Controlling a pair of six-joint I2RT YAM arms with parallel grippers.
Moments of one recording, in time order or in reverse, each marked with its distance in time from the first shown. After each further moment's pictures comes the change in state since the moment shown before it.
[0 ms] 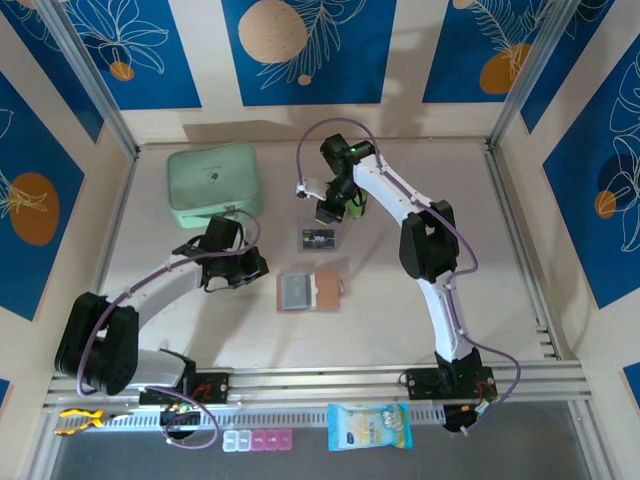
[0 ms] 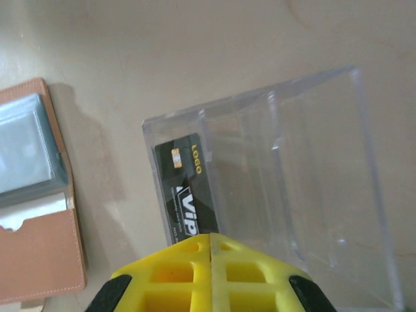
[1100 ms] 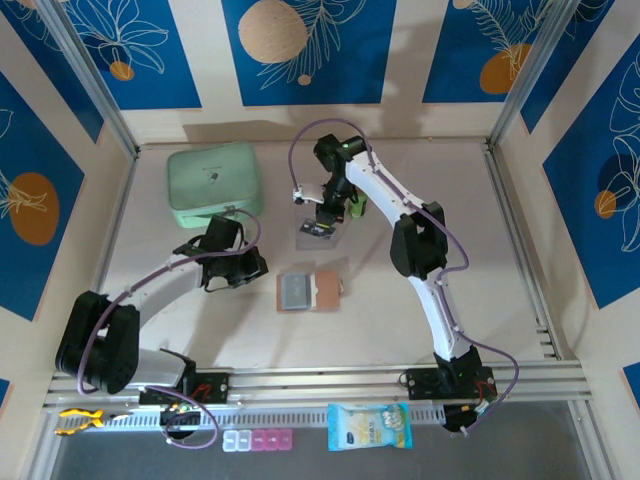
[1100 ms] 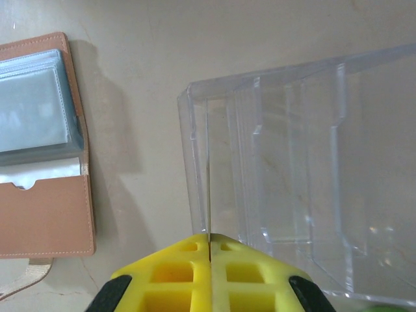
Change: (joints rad) left arm 0.000 0.006 0.000 0.005 -0.022 0.001; right arm 0.020 0.114 0.204 -0.230 0.043 -0.144
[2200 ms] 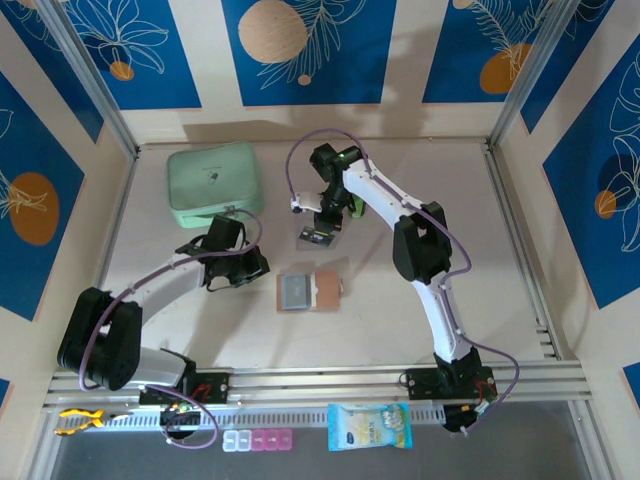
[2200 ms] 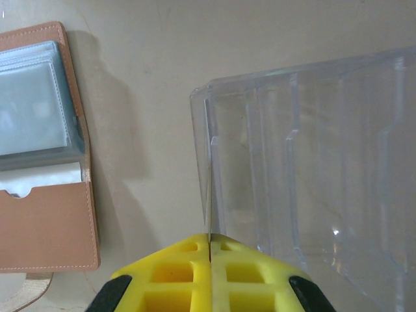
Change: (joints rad) left arm -0.008 0.019 0.000 0.027 -0.007 -0.019; right arm 0.029 -0.072 -0.177 0.117 0.031 0.029
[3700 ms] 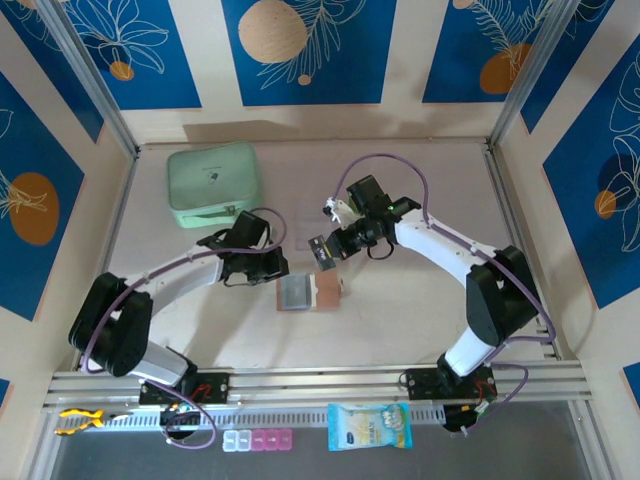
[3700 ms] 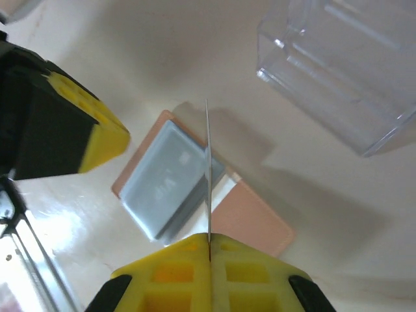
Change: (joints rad) left arm -0.148 0.085 0.113 -0.042 -0.016 0.015; right arm 0.003 -0.692 -0.923 0.634 -0.147 0.893
